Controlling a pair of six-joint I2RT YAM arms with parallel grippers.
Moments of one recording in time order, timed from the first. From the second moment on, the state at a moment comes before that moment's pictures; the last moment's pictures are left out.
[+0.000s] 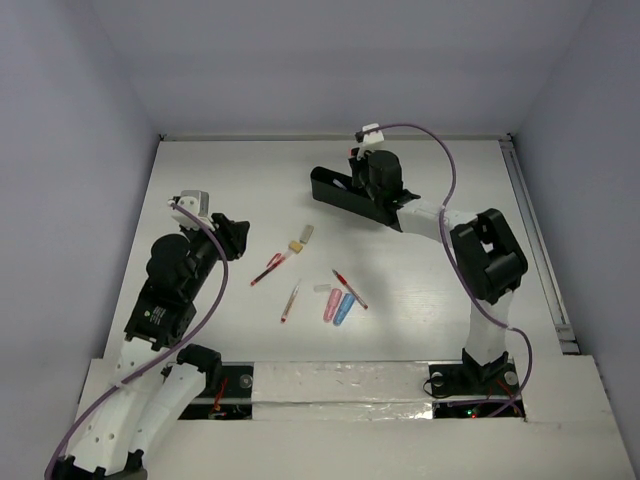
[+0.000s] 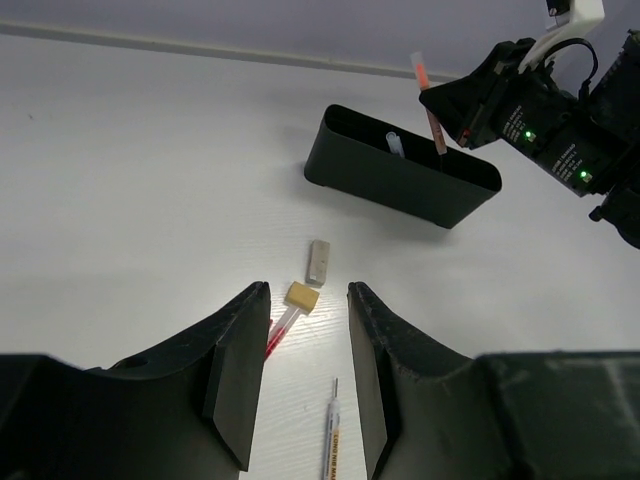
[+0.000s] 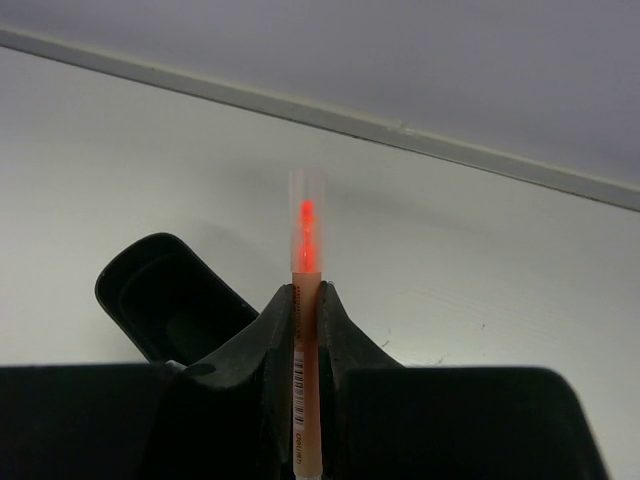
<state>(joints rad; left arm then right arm) -0.33 0.58 0.73 -0.29 -0.01 -0.33 0.52 1.95 1.30 0.50 0.23 0.02</state>
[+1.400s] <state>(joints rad) -0.31 0.59 0.73 -0.28 0.02 -0.33 0.52 1.95 1.21 0.61 0.11 -0.02</state>
